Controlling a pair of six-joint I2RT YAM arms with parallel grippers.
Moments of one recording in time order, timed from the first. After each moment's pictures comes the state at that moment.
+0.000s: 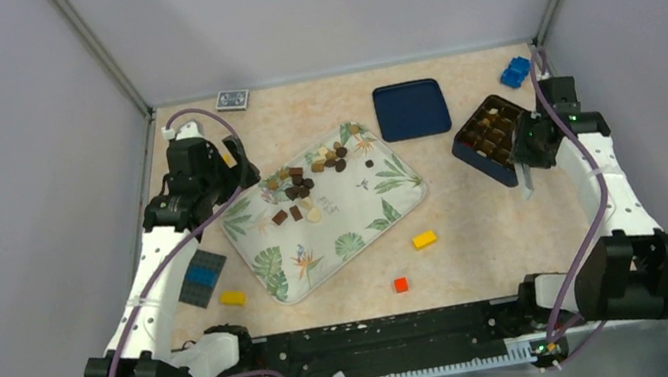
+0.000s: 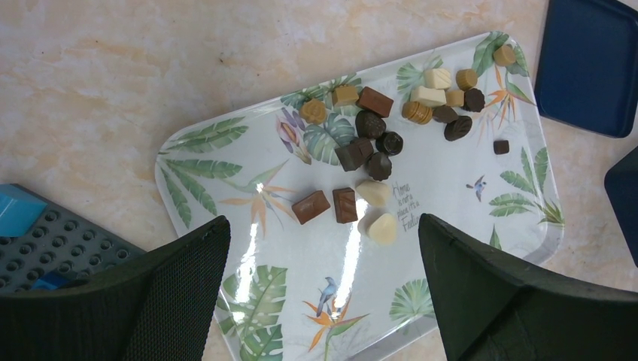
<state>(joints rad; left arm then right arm) -0.17 1.12 1.08 -0.61 -0.06 -0.48 -0.13 1.24 1.07 -0.82 0.05 0.28</state>
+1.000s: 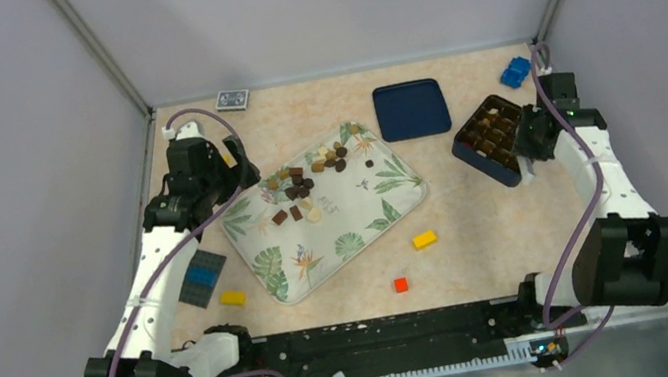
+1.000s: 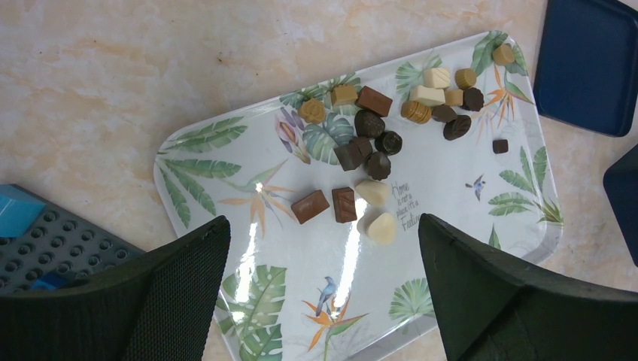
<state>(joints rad) -0.17 1.12 1.08 -0.61 -0.06 -0.48 -0.16 1.31 1.07 -0.72 0.06 0.30</state>
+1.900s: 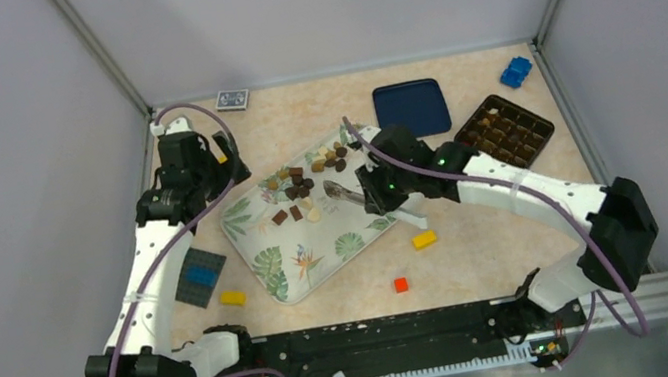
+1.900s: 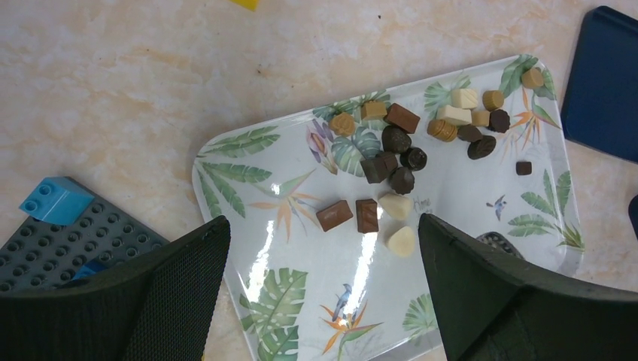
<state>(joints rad) -0.13 1.14 1.15 -0.67 -0.11 -0.46 0.83 1.40 1.19 -0.61 -0.04 0.27</state>
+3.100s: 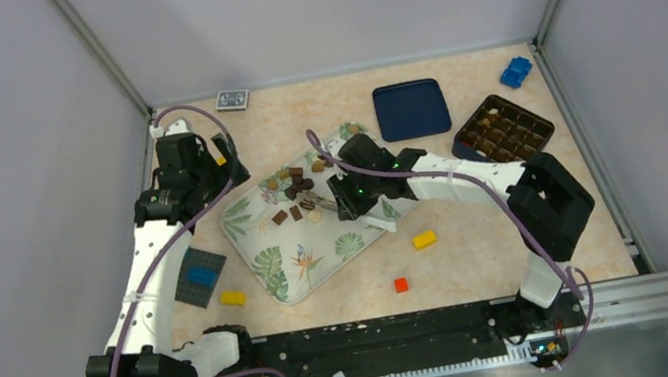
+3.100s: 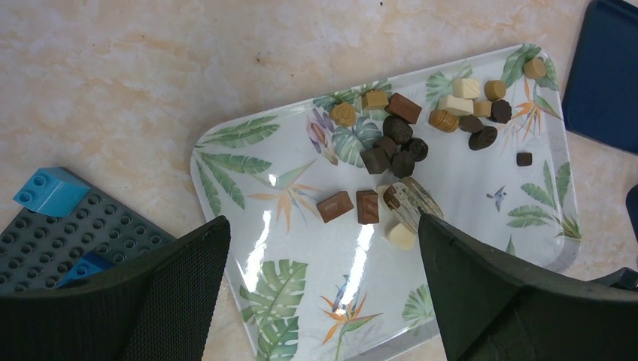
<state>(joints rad) -0.11 1.15 1.15 -0.70 -0.07 -0.46 0.84 1.73 1.24 -0.37 -0.15 0.24</state>
